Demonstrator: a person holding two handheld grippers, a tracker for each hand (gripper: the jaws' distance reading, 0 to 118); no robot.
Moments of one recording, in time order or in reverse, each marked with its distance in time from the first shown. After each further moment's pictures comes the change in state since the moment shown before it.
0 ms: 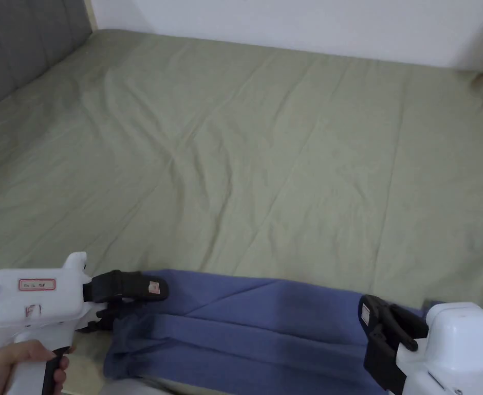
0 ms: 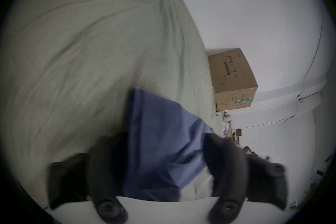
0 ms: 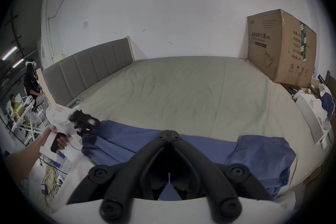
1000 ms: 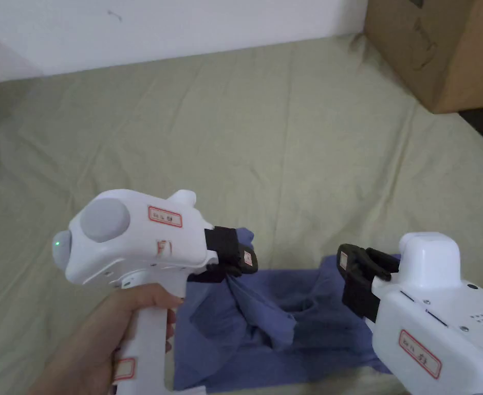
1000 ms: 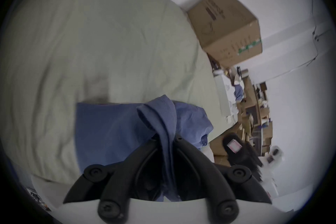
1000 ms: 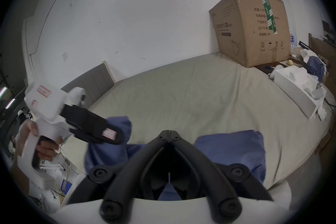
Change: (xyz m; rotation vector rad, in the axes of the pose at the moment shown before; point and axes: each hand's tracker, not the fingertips) left arm 0.299 -0.100 -0.189 -0.256 0.227 -0.391; right arm 0.123 -0.004 0.055 0.094 -0.104 -0.257
